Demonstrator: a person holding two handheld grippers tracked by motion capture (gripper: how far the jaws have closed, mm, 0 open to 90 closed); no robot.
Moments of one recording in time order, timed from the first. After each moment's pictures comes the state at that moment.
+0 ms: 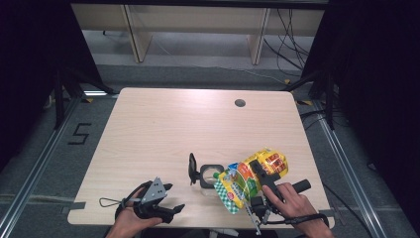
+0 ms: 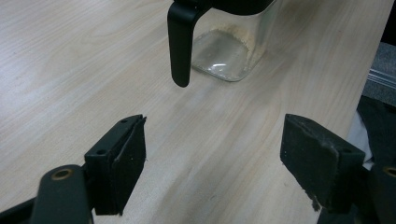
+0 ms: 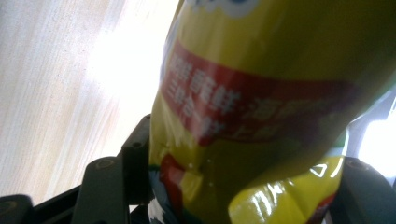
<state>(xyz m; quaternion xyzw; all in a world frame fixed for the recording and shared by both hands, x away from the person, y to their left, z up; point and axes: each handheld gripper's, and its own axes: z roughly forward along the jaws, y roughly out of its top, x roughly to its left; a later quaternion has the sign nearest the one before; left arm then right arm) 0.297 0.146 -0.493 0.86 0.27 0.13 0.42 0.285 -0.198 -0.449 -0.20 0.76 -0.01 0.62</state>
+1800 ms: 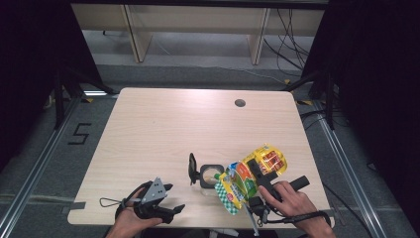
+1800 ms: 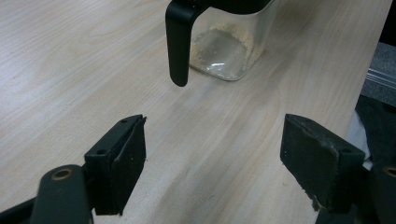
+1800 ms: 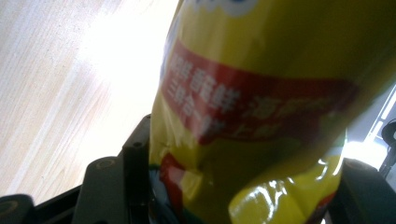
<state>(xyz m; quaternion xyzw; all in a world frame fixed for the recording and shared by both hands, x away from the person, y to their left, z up) 0.296 0.144 -0.494 0.85 0.28 0.12 0.43 0.288 -0.194 -0.447 -0.26 0.74 -0.06 0.62</state>
